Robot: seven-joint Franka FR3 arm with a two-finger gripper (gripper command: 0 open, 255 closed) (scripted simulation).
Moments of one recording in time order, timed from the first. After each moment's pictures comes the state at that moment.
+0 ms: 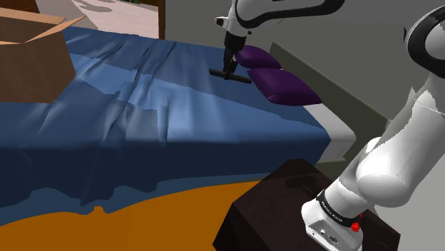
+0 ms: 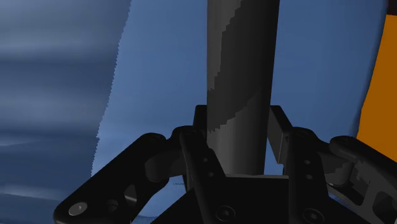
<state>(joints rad) 0.14 0.07 0.01 -1.80 -0.05 1.94 -0.87</state>
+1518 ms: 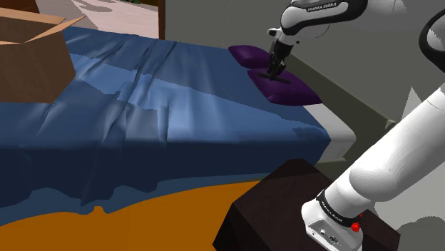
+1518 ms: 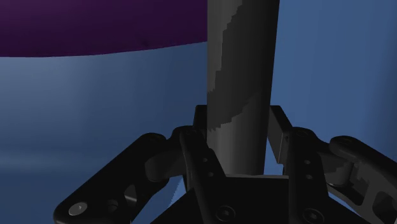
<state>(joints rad) -0.08 -0.04 -0.22 -1.97 -0.02 2.02 -1.33</state>
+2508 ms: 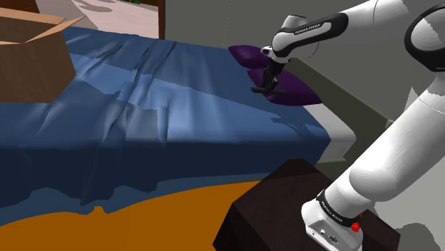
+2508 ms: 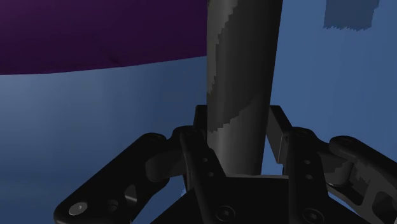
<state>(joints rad) -0.08 0.03 -0.23 -2.10 0.00 2.21 -1.35</state>
